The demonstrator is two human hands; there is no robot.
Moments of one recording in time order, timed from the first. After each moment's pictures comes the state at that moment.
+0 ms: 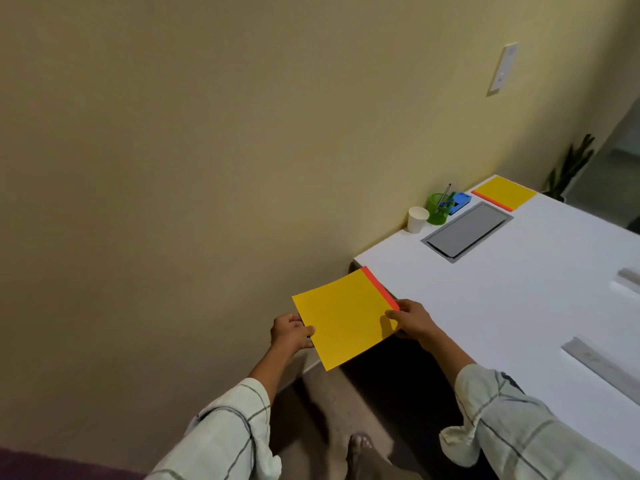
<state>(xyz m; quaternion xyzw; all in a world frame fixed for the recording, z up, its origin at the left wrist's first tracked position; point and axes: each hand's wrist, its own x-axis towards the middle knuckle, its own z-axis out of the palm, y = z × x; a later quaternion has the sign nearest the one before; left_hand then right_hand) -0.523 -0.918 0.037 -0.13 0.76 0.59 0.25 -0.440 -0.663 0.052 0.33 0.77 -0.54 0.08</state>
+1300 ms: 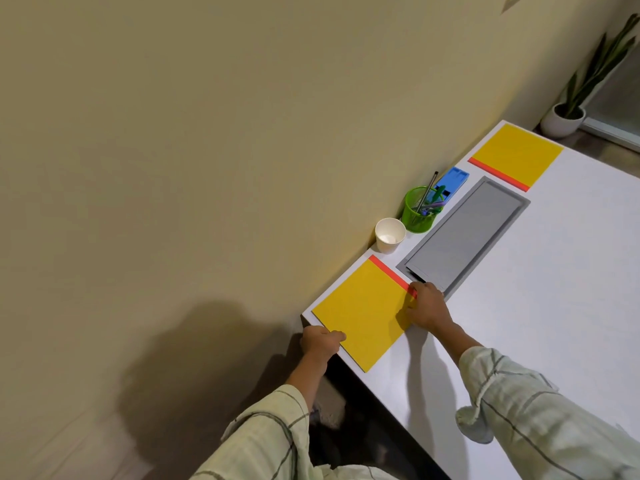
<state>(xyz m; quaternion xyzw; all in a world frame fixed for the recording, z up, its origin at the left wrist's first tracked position) -0.722 -0.607 -0.061 -0.18 0.79 0.45 0.38 -0.655 -0.373 -0.060 0.34 0.87 -0.32 0.16</state>
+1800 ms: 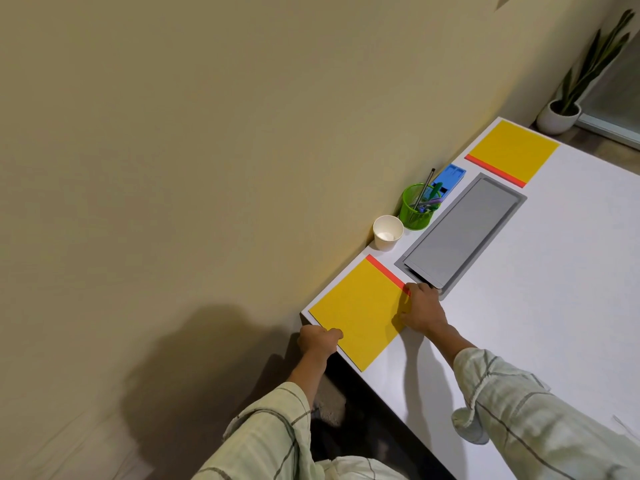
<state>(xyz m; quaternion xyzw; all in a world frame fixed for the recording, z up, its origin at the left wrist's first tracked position) -0.721 -0.605 -0.053 -0.20 0.83 0.37 0.36 -0.648 -0.385 -0.064 0.32 0.89 -0.27 0.19</state>
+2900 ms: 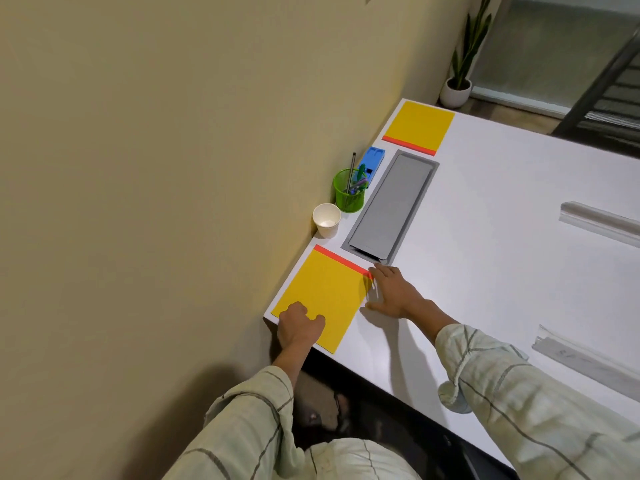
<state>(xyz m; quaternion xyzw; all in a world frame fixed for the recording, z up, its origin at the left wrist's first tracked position) -0.708 -0.583 -0.035 0.09 0.93 0.20 0.31 -0.590 -0.382 -0.040 0.25 0.92 -0.25 0.18</state>
